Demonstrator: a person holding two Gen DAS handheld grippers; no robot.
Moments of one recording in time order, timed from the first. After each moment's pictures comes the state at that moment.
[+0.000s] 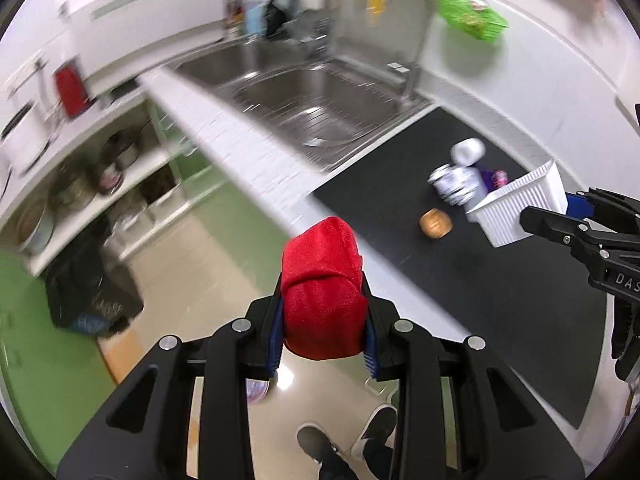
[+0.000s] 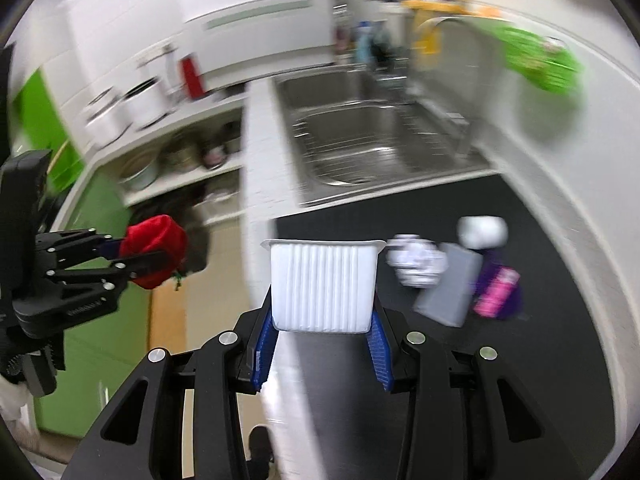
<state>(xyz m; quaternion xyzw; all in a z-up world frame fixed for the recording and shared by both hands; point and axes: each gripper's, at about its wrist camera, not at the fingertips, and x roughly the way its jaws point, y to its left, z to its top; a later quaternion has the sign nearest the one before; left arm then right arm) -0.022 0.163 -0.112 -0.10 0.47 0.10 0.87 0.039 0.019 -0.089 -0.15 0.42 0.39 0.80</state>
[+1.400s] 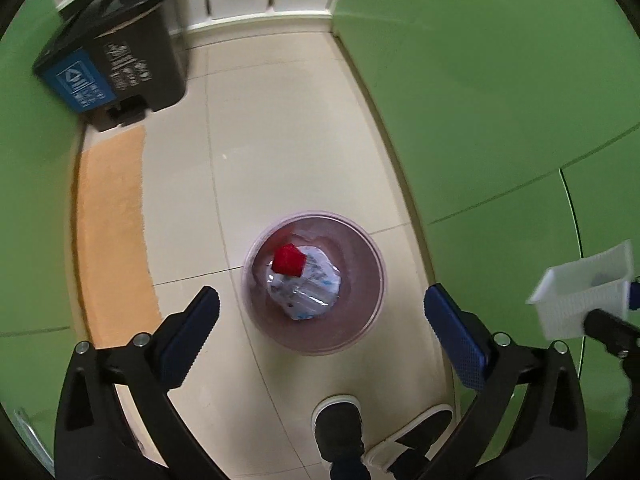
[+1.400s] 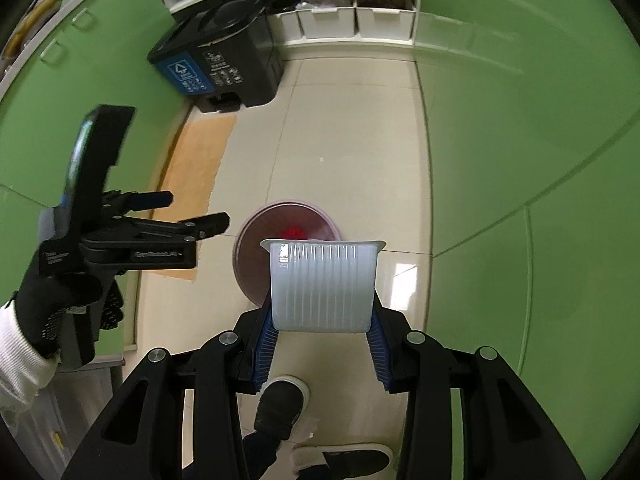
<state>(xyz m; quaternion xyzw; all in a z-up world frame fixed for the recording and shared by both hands) -0.165 0.393 -0.619 -0.30 0.55 0.26 0.74 -0.063 0.281 -0.547 -0.29 0.55 0.47 0.63</state>
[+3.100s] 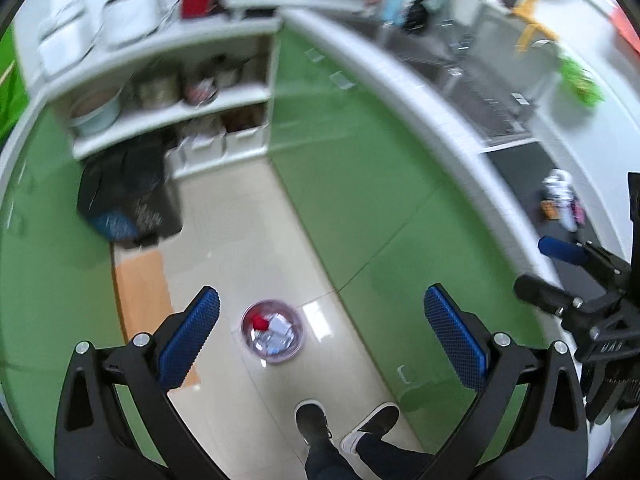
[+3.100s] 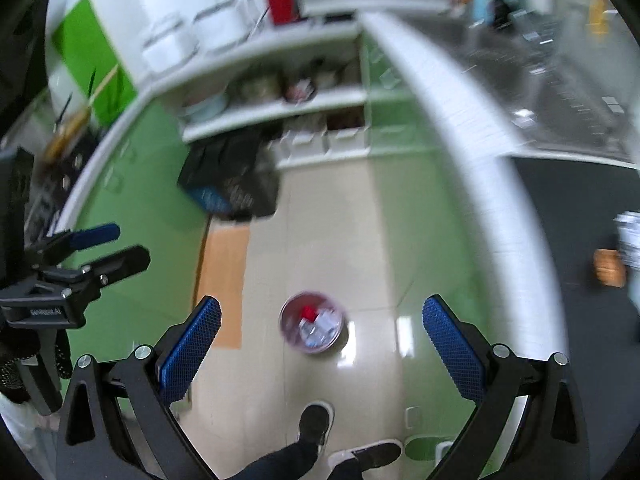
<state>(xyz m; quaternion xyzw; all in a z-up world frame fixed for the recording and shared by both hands) -0.174 0.286 -0.154 -0.20 0.44 0.20 0.85 -0.065 0.142 -0.162 -0.16 0.46 0.43 0.76</state>
